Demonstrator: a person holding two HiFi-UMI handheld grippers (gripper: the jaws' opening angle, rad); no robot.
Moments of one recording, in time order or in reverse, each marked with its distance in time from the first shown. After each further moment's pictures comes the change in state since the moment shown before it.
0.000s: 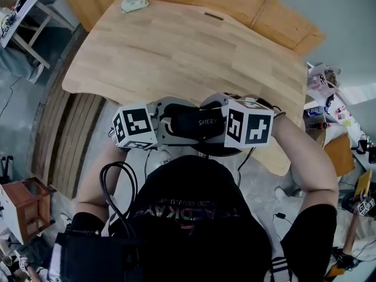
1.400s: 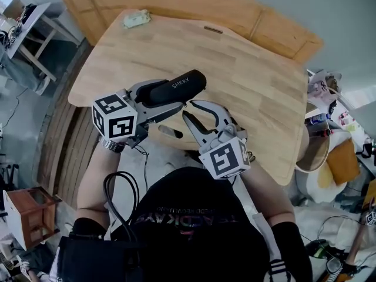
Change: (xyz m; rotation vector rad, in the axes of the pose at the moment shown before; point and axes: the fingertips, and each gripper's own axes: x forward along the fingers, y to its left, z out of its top) left arm -0.083 0.100 0.047 -0.253 -0.147 0.442; right arm -0.051 -0.075 0.051 0.164 -0.534 -0.918
